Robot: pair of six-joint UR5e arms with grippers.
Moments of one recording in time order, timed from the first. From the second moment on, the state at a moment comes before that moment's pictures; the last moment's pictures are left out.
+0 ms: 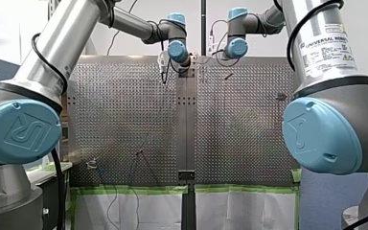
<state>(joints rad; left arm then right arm) -0.58 -2.02 -1.07 -3.09 -1.96 -1.60 2.04 -1.25 1.25 -0.21 1.63 1.61</state>
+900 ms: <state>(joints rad) -0.66 -2.15 -0.84 -3.23 -1.95 -1.64 1.93 -1.27 1.25 -0.15 1.59 1.62</state>
